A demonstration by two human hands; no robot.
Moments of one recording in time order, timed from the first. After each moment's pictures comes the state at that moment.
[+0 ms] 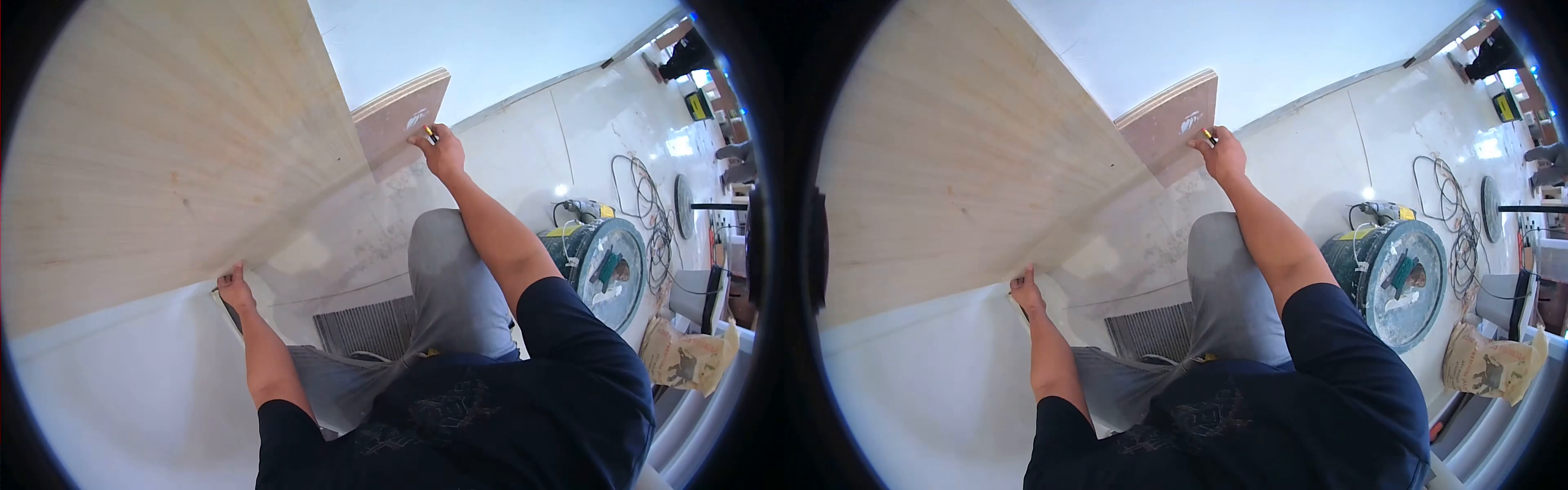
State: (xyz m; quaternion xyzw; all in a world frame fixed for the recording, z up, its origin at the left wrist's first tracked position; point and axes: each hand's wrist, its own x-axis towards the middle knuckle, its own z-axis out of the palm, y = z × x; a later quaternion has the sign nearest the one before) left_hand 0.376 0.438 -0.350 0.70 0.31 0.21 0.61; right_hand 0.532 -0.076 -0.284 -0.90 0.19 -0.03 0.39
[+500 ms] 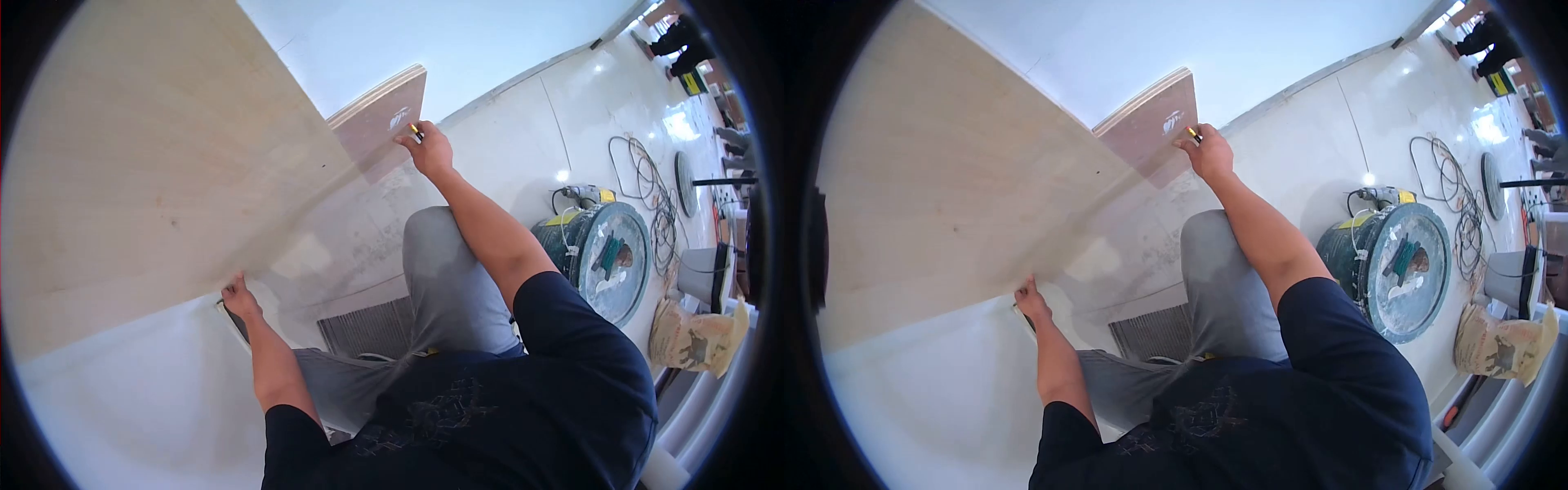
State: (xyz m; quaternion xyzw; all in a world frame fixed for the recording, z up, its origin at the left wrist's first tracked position) left_hand 0.380 0.423 -0.348 0.72 0.33 0.23 0.56; right_hand 0.530 -0.077 -0.291 -0.89 0.18 -0.05 0.41
